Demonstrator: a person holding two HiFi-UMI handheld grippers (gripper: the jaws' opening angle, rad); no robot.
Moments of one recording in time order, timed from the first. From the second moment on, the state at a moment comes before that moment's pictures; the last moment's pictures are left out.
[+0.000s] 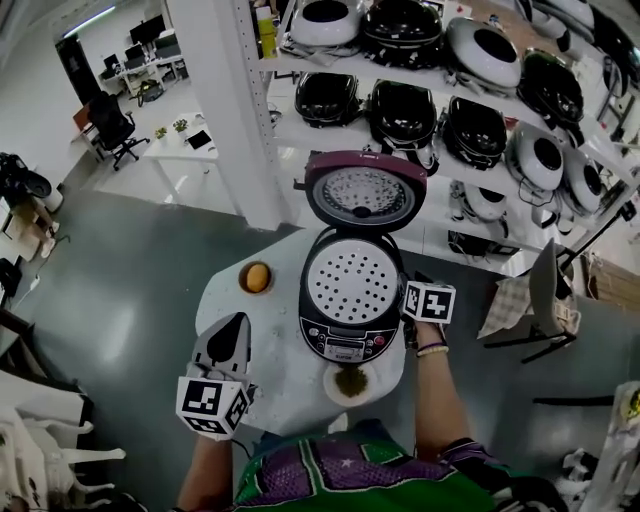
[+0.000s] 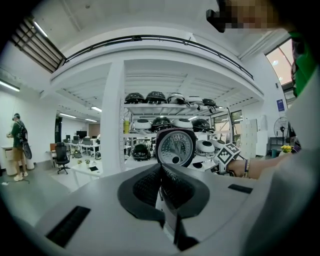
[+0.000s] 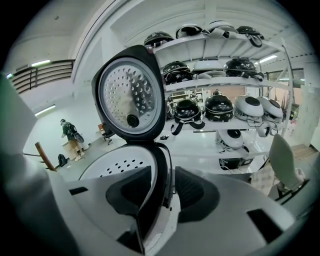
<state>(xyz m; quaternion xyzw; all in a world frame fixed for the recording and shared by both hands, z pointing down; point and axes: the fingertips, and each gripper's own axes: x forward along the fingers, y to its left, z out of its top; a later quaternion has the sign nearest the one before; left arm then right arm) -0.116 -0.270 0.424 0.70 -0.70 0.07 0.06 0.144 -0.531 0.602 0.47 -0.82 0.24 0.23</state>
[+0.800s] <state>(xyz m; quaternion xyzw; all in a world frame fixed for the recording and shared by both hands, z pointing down) -0.119 -0.246 0.383 0.78 -0.63 0.03 0.03 0.251 -0.403 0.540 0.57 -0.77 0.22 0.18</state>
